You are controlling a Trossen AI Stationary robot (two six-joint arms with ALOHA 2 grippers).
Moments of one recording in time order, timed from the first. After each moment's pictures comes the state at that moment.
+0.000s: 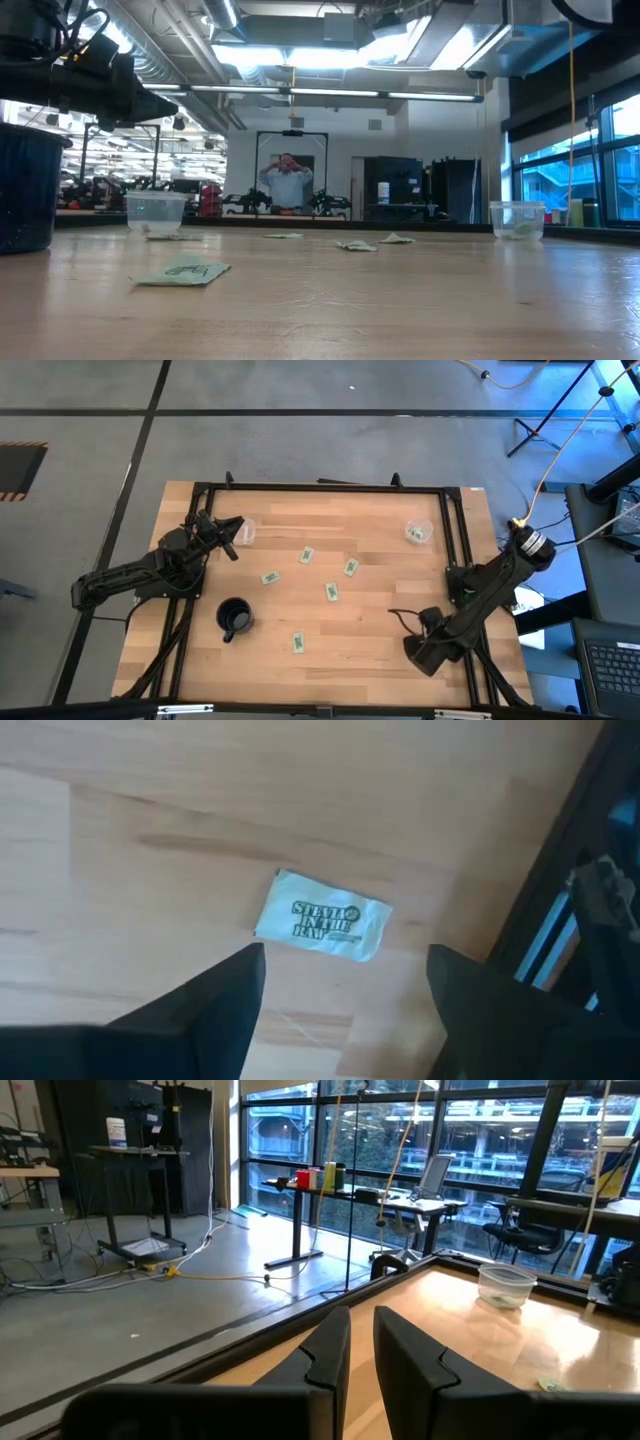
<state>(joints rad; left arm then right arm) 0.38 0.03 0.01 0.06 -0.34 -0.10 0.85 1.57 0.97 -1.04 -0.14 2.17</state>
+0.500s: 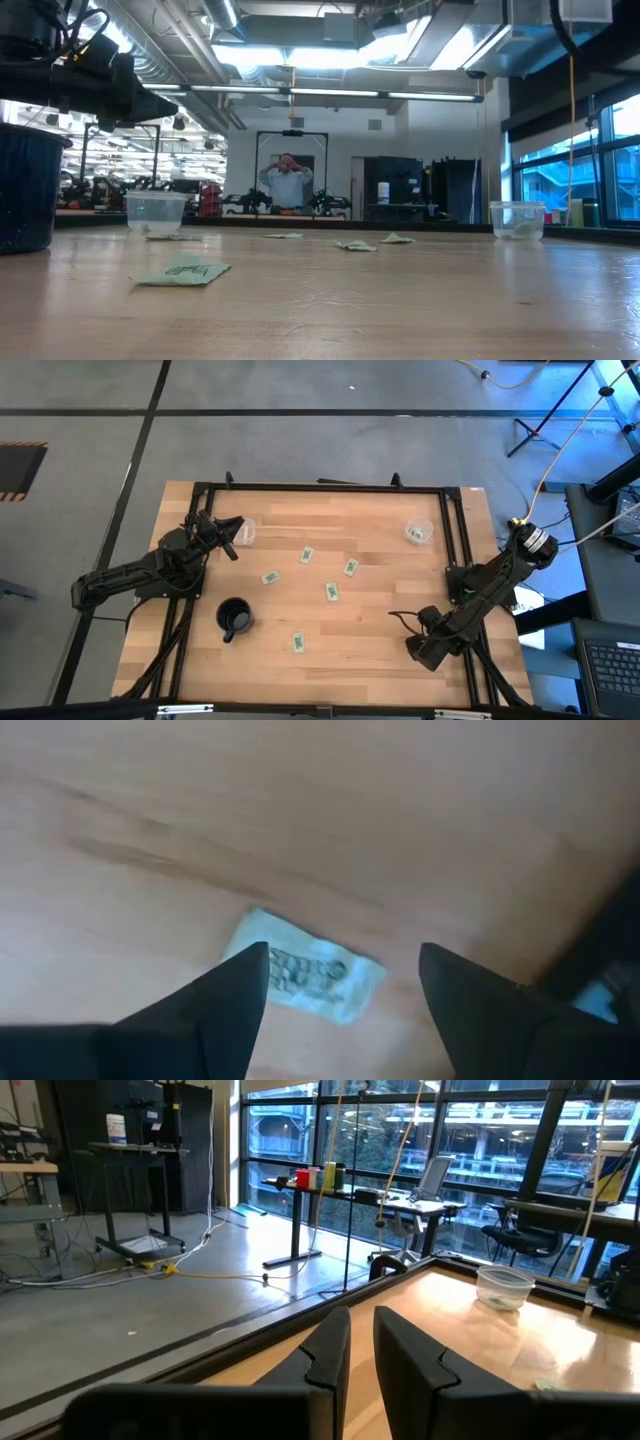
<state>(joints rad) 0.38 0.03 0.01 0.06 -0.34 -0.11 0.86 1.52 0.78 -0.83 -0.13 2.03</state>
